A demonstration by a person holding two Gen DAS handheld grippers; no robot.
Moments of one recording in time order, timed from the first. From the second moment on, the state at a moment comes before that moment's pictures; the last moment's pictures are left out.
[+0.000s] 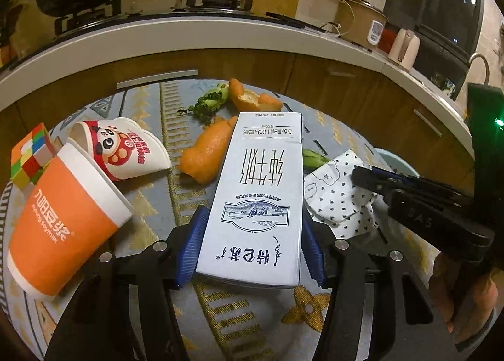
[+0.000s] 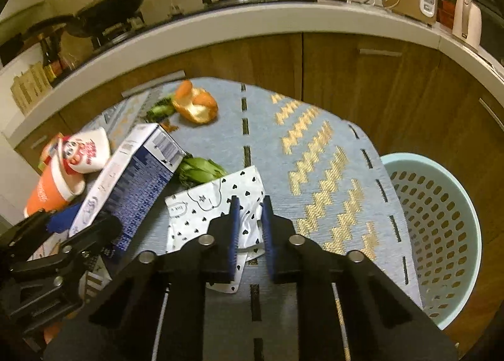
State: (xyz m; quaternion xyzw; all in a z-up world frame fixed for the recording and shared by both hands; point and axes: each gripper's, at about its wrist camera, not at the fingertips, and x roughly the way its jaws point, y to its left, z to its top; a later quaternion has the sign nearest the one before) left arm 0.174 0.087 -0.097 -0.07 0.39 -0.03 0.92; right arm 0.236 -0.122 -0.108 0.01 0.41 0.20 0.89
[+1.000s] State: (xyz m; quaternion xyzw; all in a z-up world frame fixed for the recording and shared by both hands) left arm 0.172 -0.031 -0.002 -0.05 0.28 -0.13 0.95; right arm 0.169 -0.275 0.024 0.03 0.22 0.08 0.97
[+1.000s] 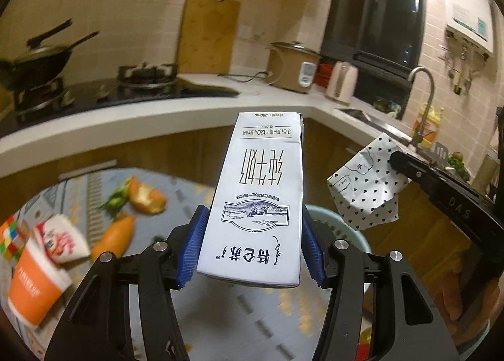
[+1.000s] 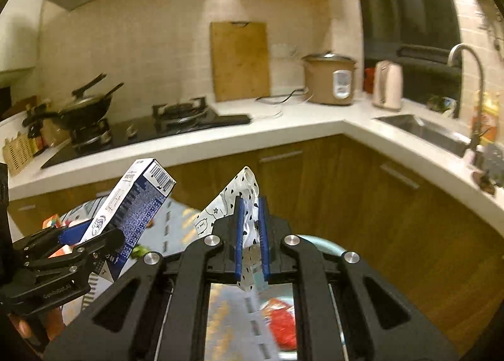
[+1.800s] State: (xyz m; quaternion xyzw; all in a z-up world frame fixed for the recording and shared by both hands) left arm 0.237 -0.177 -0.093 0.04 0.38 -0.19 0.90; right arm 0.221 -0.388 -0.079 0.06 0.38 -0.05 0.92
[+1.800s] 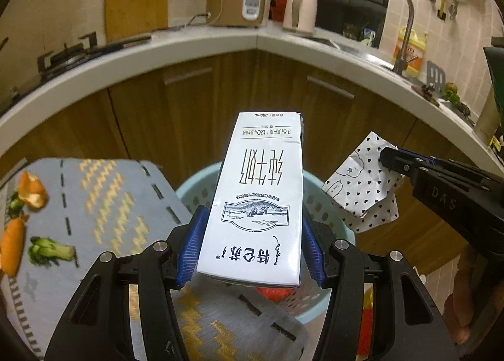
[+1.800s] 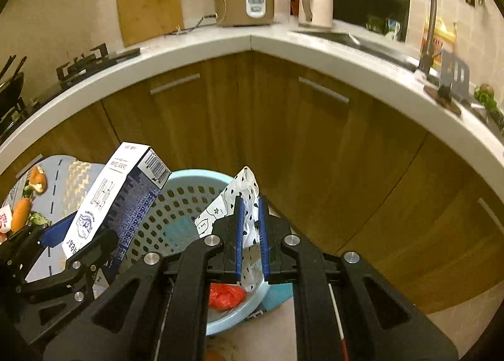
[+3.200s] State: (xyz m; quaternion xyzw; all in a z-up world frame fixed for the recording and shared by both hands) left arm 0.153 0.004 -0.058 -0.05 0.34 -0.07 0.94; right arm 0.185 -0.246 -0.039 0.04 0.33 0.12 0.94
